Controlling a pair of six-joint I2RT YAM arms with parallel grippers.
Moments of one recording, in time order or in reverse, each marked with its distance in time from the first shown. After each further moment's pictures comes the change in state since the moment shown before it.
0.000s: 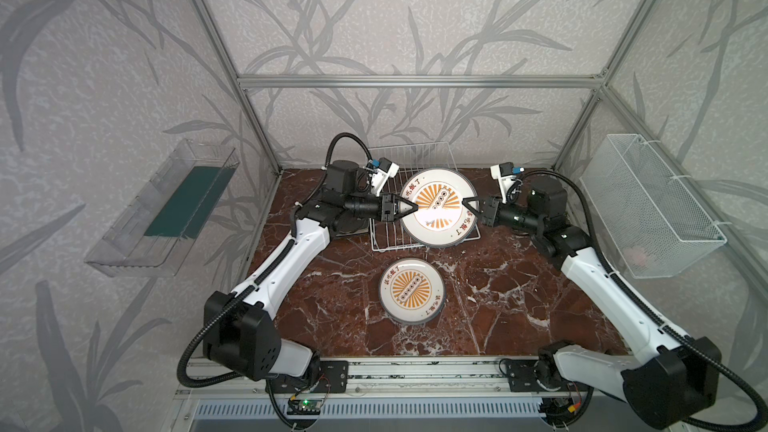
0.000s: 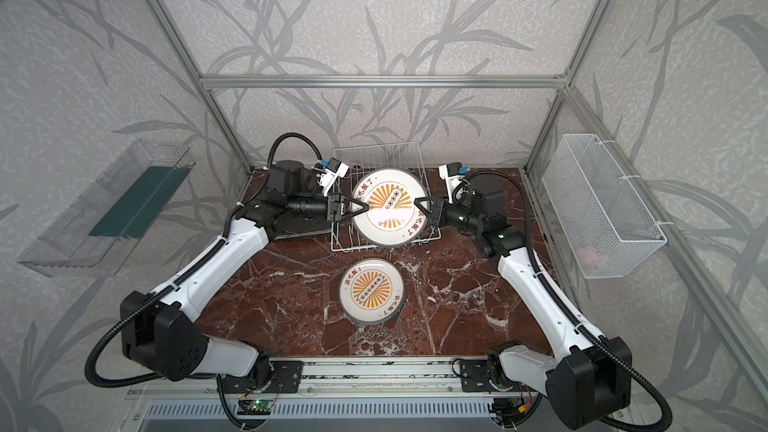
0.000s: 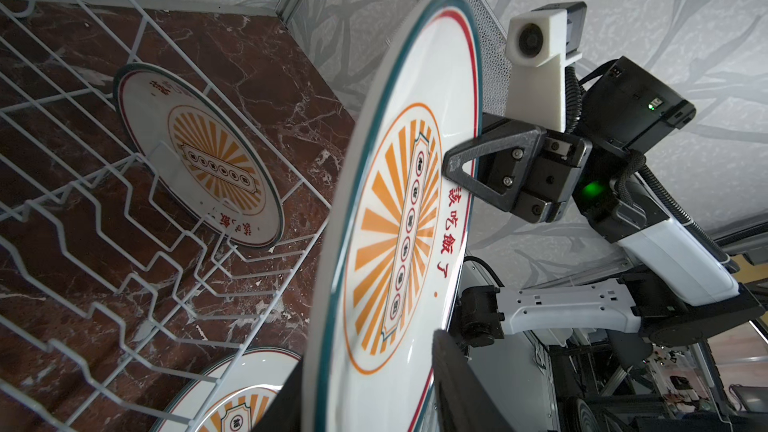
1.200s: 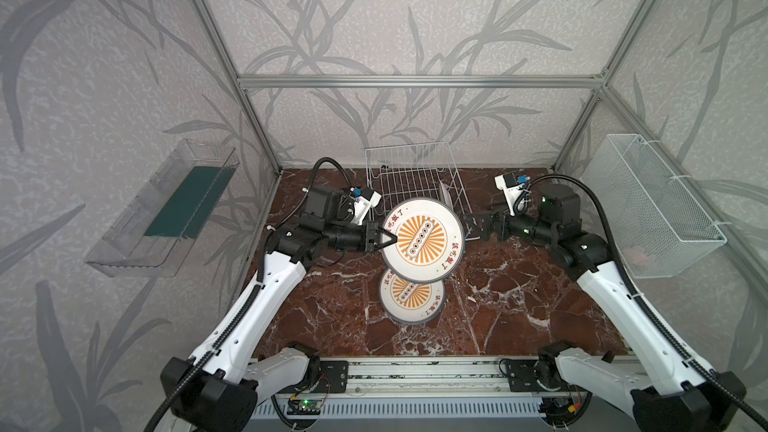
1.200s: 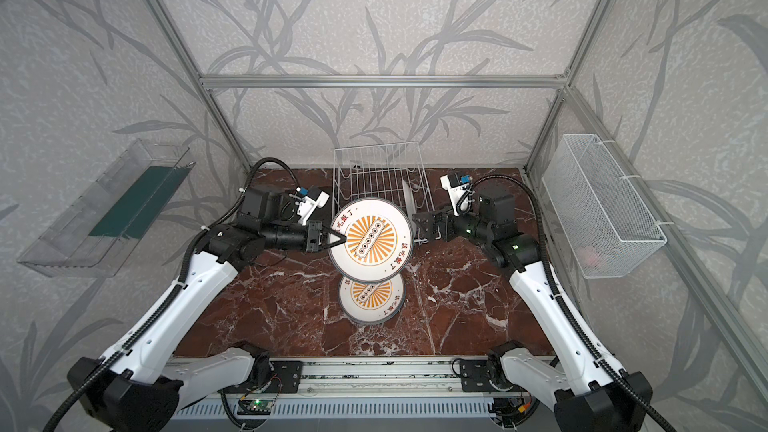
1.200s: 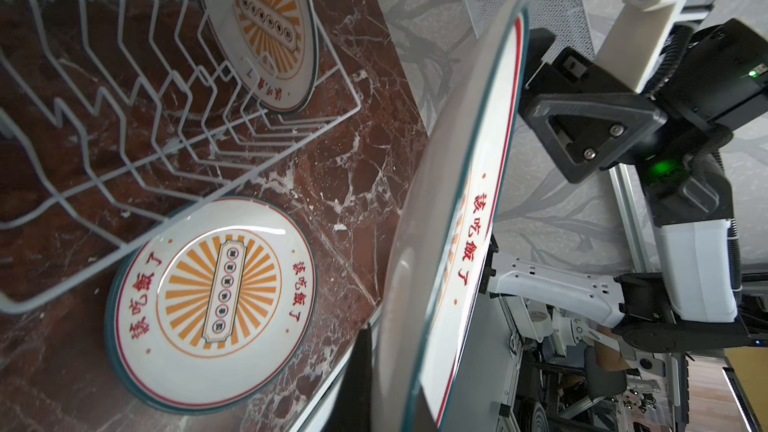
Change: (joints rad) left arm 0.005 -0.324 -0.143 -0.444 -0.147 -0.049; right arm 0.004 -0.133 0.038 -0.314 0.146 -0.343
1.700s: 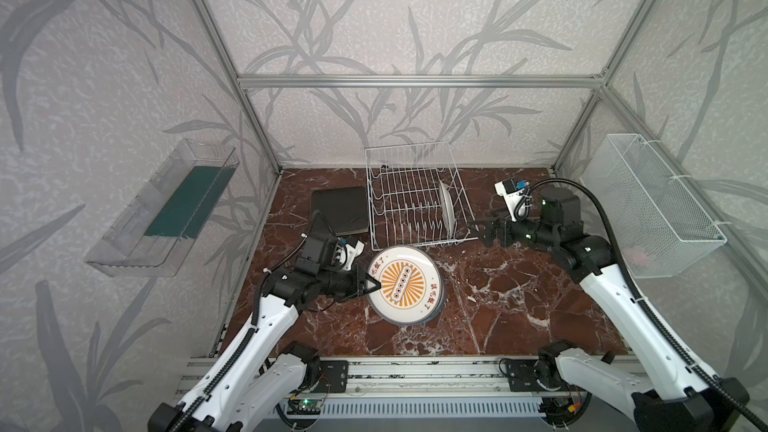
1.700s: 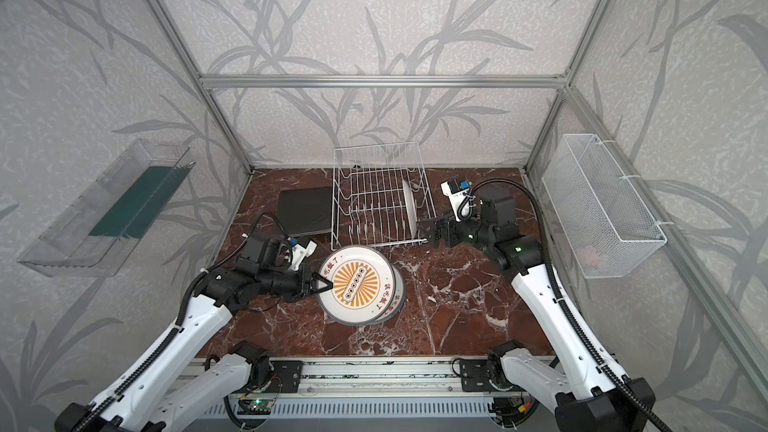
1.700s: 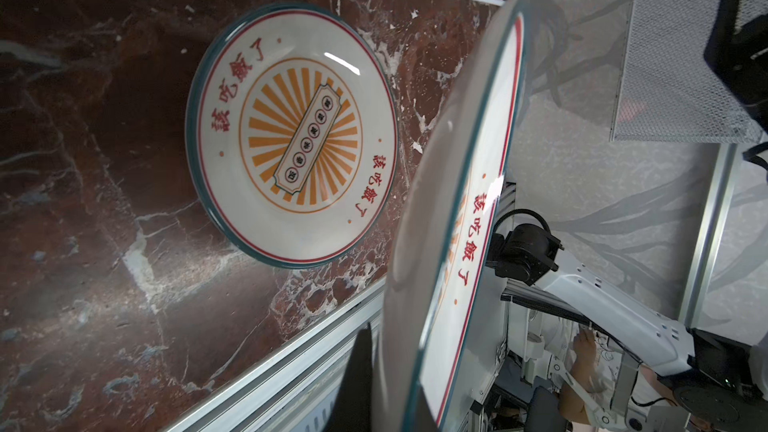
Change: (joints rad) left arm -0.002 -0.235 -0.404 -0.040 -0.113 -0.217; right arm -0.002 -0.010 0.000 -0.085 0.030 -0.051
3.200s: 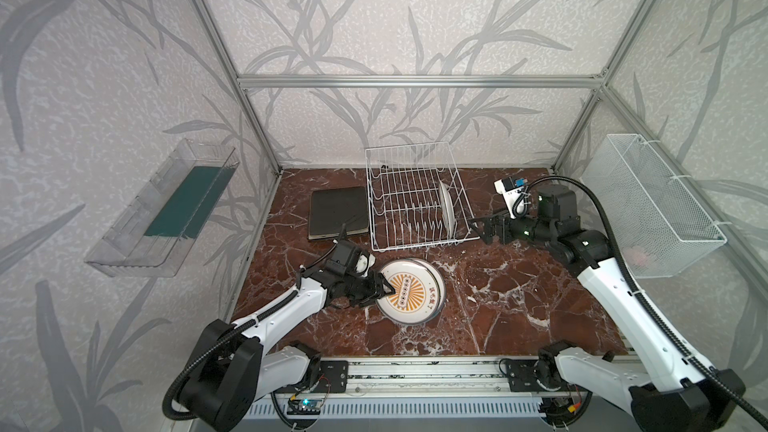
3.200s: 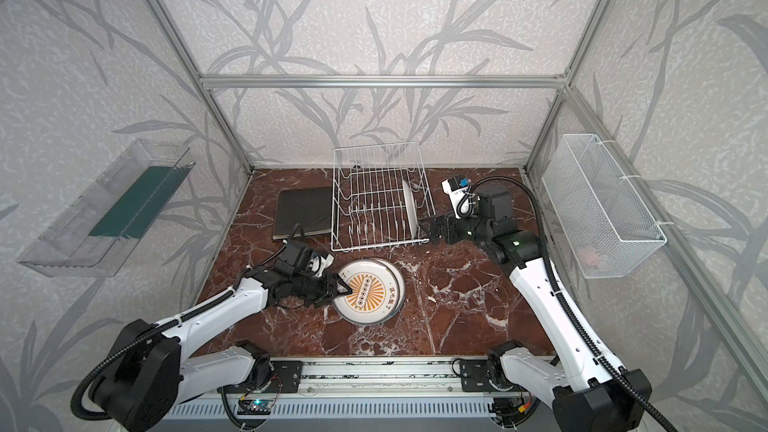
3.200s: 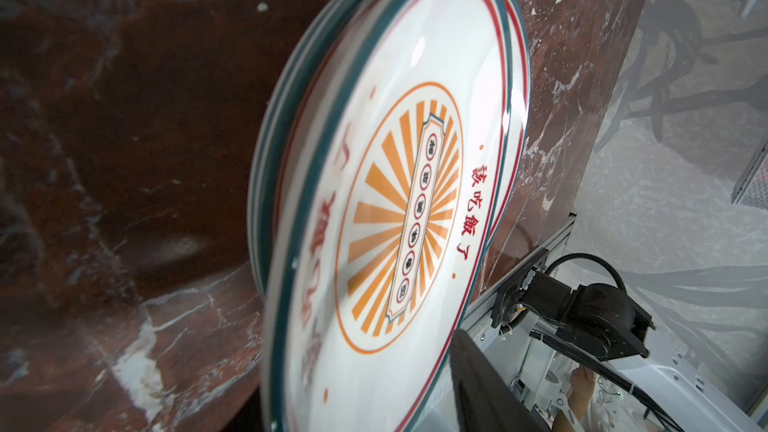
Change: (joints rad) left arm -0.100 0.313 -0.171 0.379 -0.097 -0.107; right arm 0.000 0.041 0.040 -0.052 0.060 0.003
